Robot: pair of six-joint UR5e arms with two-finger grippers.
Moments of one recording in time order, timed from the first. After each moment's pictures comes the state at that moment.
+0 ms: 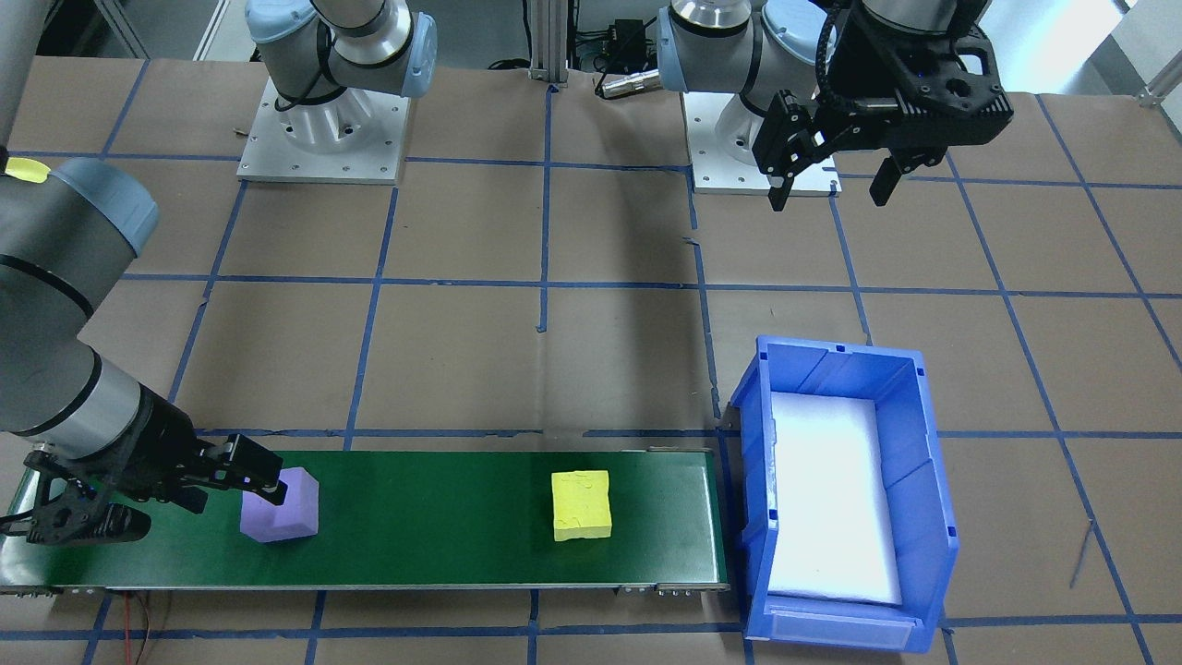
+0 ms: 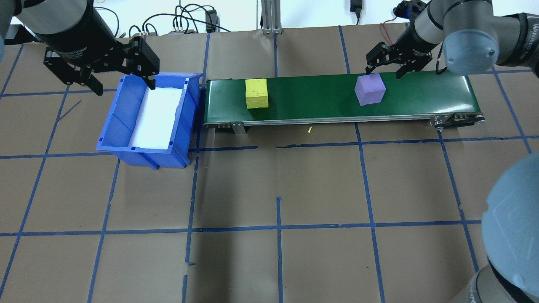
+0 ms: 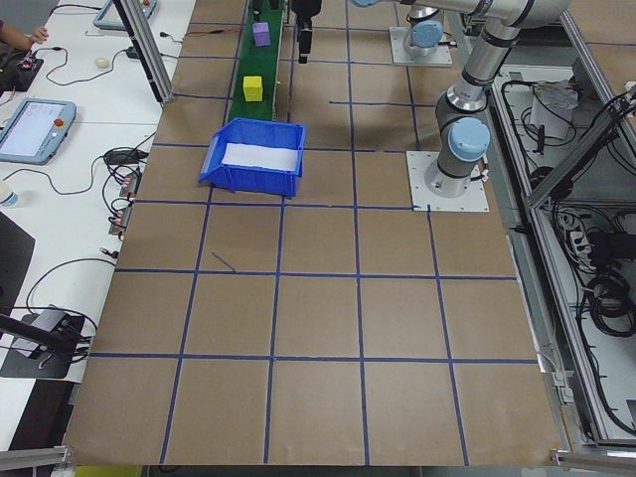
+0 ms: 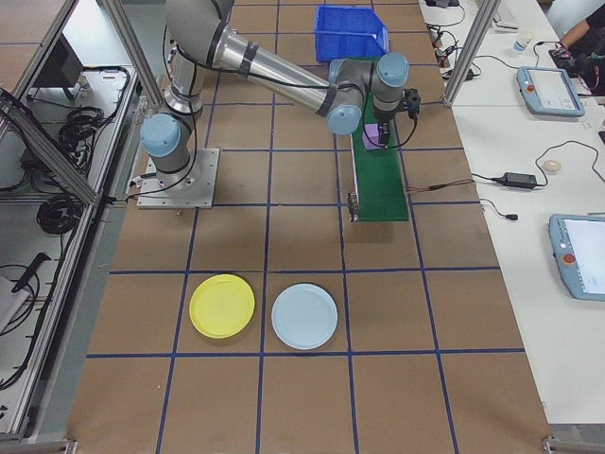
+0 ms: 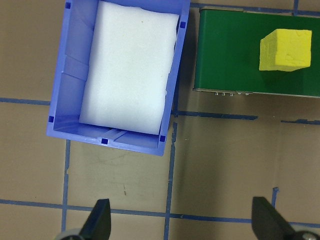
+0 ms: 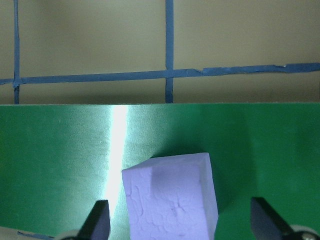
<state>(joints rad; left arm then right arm) -1.57 -1.52 -1.50 -1.60 1.59 -0.08 1.38 -1.14 1.55 -2.05 -1.27 -0.18</state>
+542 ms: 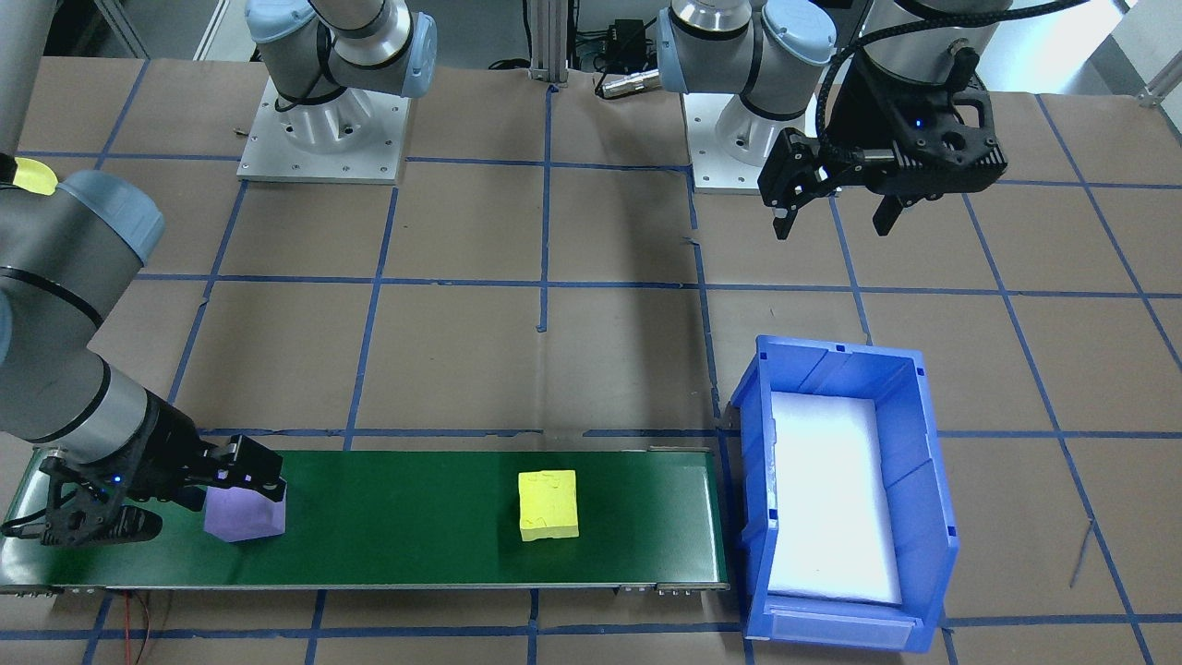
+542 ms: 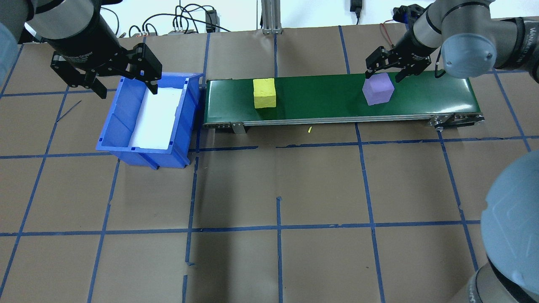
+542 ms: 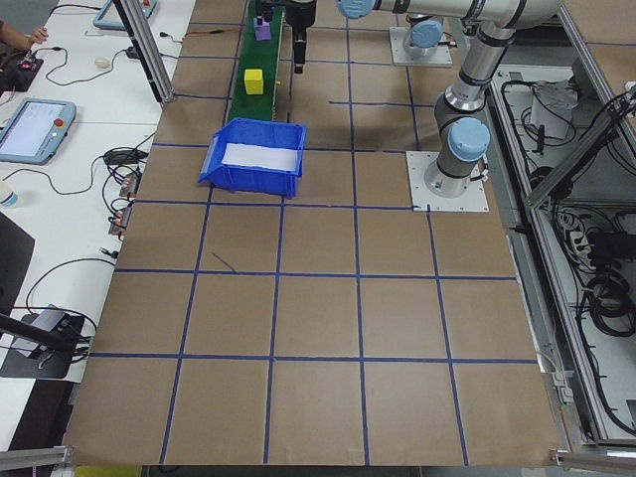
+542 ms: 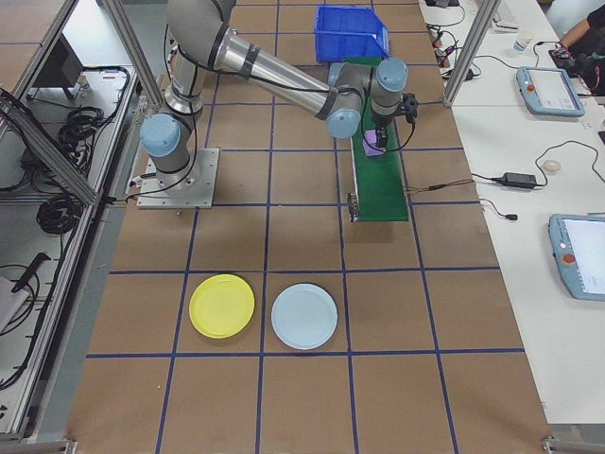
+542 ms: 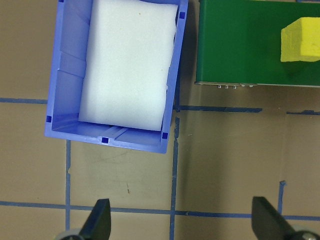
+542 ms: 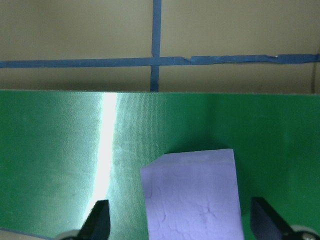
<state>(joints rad) -1.55 -1.56 -1.53 -1.57 1.60 -0.04 1.37 -1.12 1.56 -2.05 -1.32 -0.23</state>
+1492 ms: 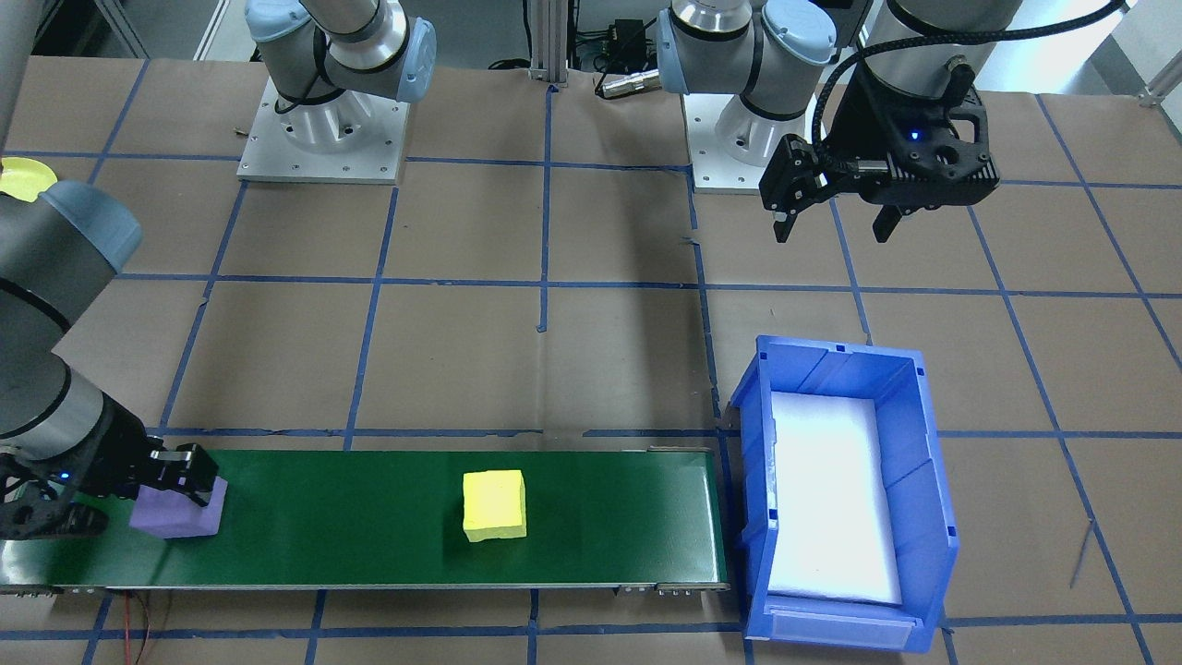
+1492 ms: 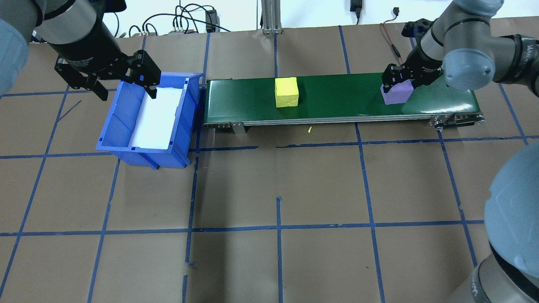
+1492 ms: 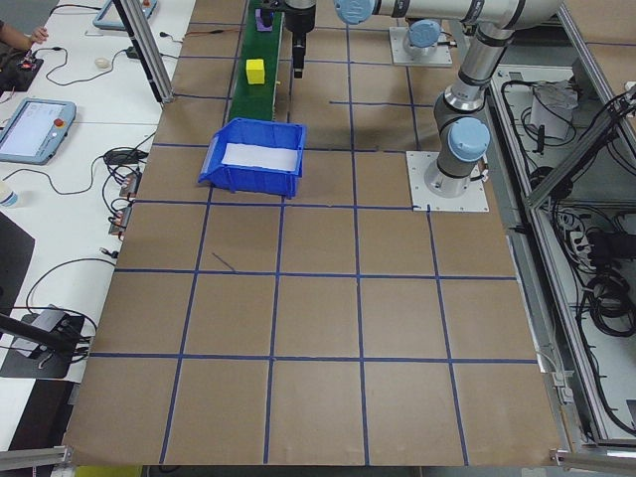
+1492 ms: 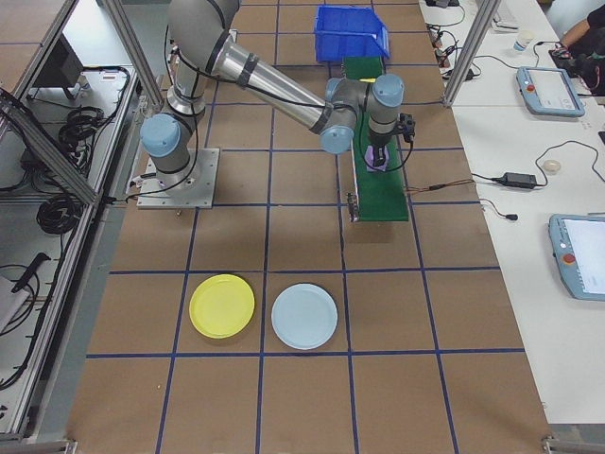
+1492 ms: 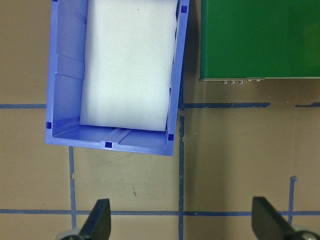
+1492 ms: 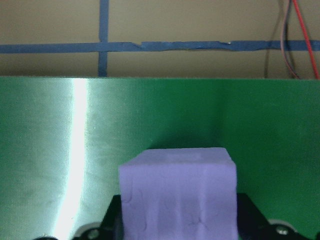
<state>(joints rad) -1.54 -1.56 -1.54 -1.57 1.59 0.01 1.27 -1.12 1.60 -2.12 -1.45 -0.30</state>
